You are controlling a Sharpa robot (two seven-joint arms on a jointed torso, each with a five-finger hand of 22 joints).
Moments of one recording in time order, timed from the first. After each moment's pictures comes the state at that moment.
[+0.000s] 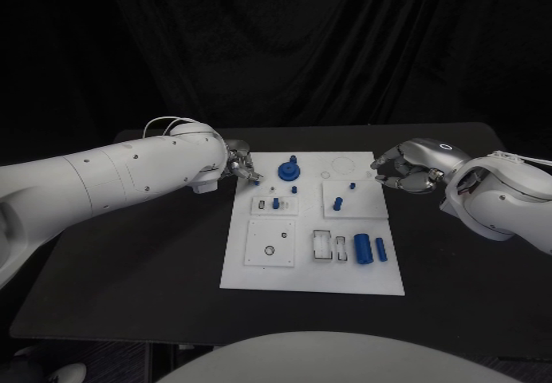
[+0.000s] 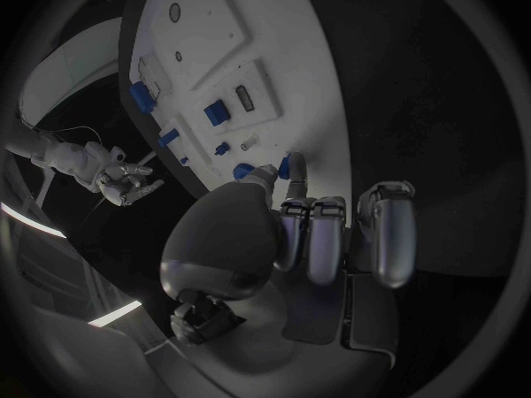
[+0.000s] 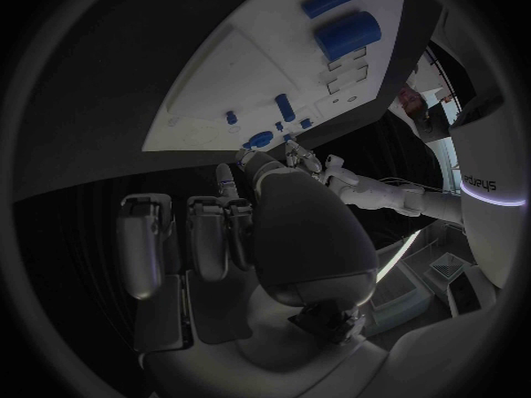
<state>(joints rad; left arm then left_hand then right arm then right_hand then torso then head) 1.34 -0.53 -0.21 1.08 -1.12 0.13 -0.33 1.26 0.07 0.07 0.27 0.36 1.02 0.05 0.11 1.03 1.46 -0.02 1.58 1.31 1.47 -0.06 1.57 1.31 0.05 1.46 0.05 1.40 1.31 1.34 -1.04 -0.25 1.62 -1.48 -0.37 -0.08 1.37 -0.01 0.25 0.17 0.36 0.84 0.11 0.09 0.13 1.46 0.00 1.55 1.31 1.47 -0.06 1.54 1.31 0.02 1.47 0.05 1.54 1.31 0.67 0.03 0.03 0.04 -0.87</state>
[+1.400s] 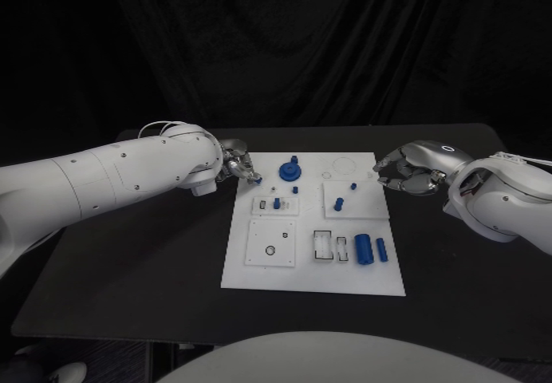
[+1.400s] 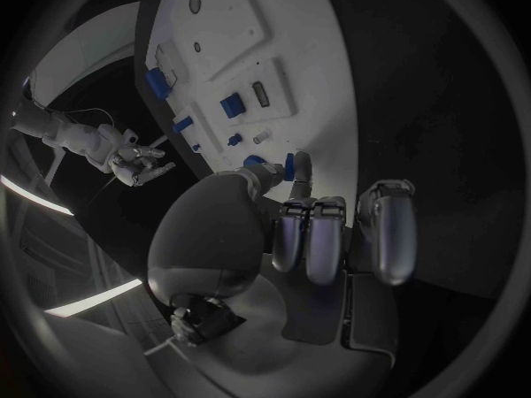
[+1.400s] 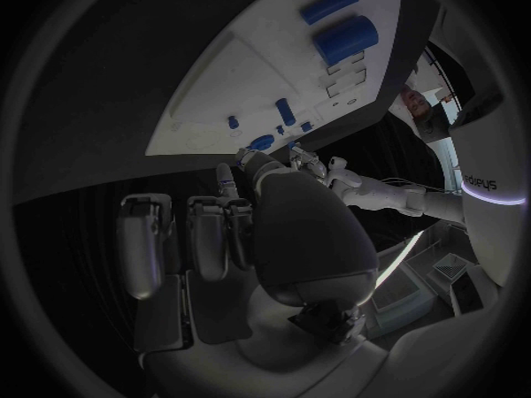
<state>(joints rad) 1.34 -0.58 -0.21 1.12 -1.02 0.08 -0.28 1.22 -0.09 0.53 0.17 0.36 1.04 0.05 0.13 1.09 1.46 -0.02 1.58 1.31 1.47 -0.06 1.57 1.31 0.05 1.46 0.05 1.38 1.31 1.34 -1.05 -0.25 1.62 -1.48 -0.35 -0.09 1.37 -0.01 0.25 0.17 0.36 0.84 0.11 0.09 0.13 1.46 0.00 1.55 1.31 1.47 -0.06 1.54 1.31 0.02 1.47 0.05 1.54 1.31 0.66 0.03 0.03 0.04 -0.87</state>
